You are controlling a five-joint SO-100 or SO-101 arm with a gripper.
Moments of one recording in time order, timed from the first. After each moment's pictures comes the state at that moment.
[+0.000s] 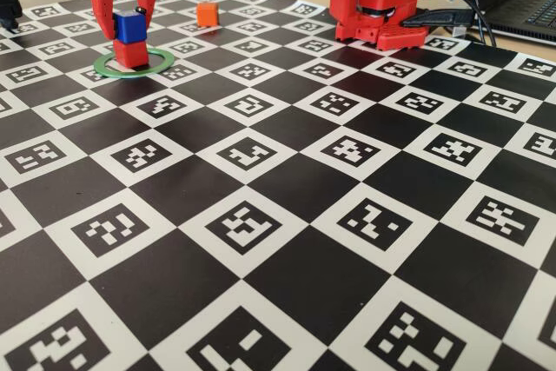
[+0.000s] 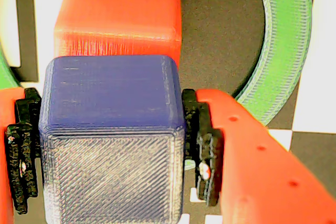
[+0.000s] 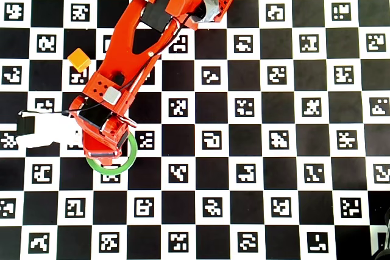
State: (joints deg) arm 33.4 56.4 60.8 78.8 -35.7
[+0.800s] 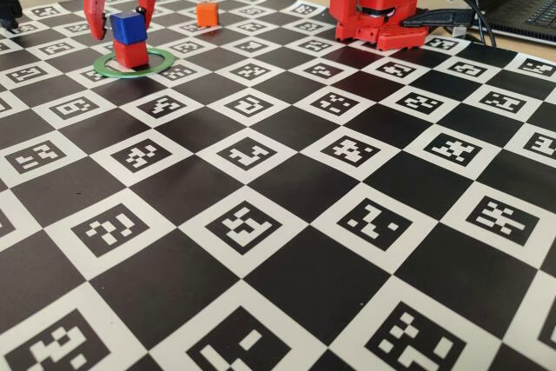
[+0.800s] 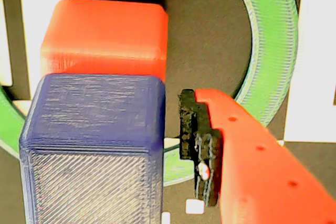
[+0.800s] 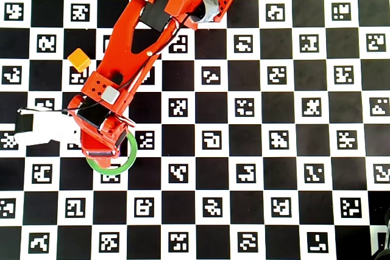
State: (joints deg) arm 34.5 56.4 60.8 78.8 -34.3
